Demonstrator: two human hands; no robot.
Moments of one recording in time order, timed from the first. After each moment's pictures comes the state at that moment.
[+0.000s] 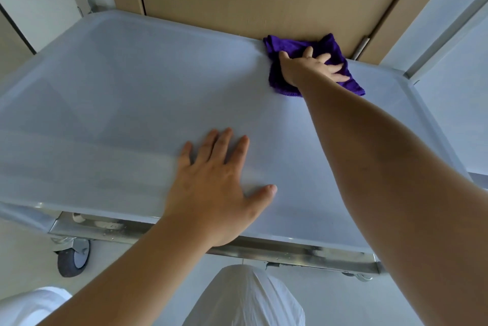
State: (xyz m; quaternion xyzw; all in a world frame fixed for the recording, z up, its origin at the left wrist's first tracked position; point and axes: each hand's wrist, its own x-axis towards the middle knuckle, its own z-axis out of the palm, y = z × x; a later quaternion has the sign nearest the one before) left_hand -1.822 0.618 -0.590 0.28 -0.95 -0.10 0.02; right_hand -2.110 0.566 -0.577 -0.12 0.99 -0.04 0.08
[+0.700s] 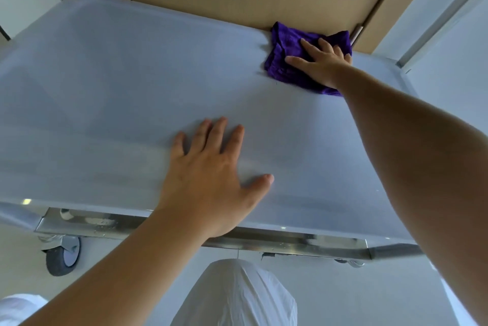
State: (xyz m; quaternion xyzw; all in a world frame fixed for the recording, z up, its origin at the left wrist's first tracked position) left_hand -1.826 0.618 -0.594 0.28 -0.95 -0.10 0.03; right_hand -2.142 0.630 -0.575 -0.33 0.94 -0.01 0.08
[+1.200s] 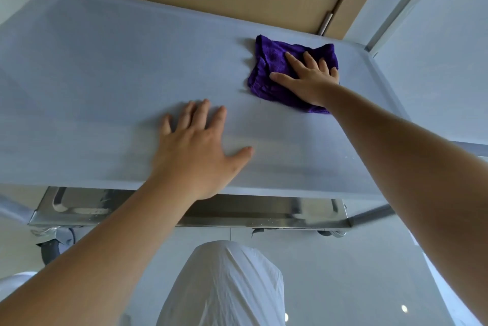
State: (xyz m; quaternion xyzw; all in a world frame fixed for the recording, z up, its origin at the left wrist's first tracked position) left_hand -1.829 0.615 -0.593 0.28 -0.95 -0.10 0.01; right_hand -2.085 0.685 -0.583 -0.31 0.95 0.00 0.09
